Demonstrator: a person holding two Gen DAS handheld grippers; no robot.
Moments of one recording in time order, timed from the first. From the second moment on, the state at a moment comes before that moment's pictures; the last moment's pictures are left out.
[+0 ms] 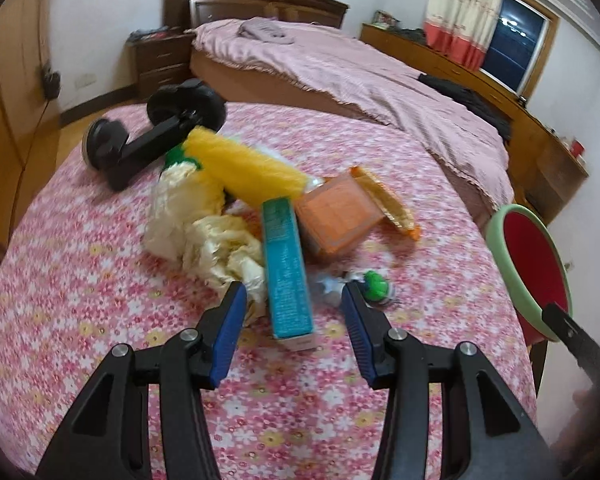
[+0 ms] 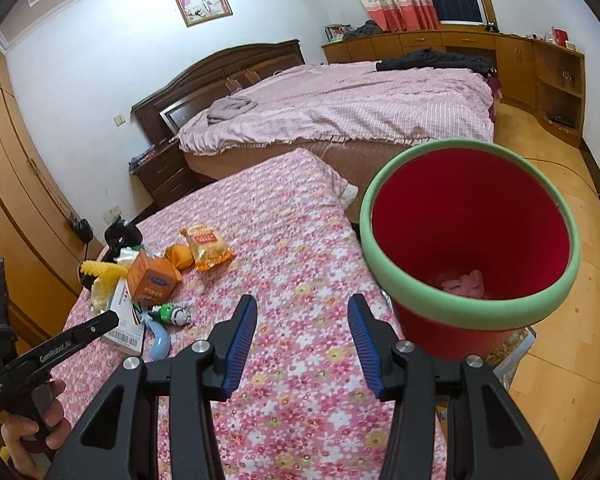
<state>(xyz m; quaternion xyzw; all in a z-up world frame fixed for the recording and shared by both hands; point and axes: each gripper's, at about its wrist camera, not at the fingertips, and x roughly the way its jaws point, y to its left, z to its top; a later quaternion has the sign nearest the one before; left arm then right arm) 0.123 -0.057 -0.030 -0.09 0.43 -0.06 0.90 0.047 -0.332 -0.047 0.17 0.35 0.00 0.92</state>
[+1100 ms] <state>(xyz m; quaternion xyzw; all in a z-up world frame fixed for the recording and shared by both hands) 0.124 -0.065 -0.029 -0.09 0.40 -0.14 0.90 0.061 -0.300 -0.063 0.15 0.38 0.04 0.91</state>
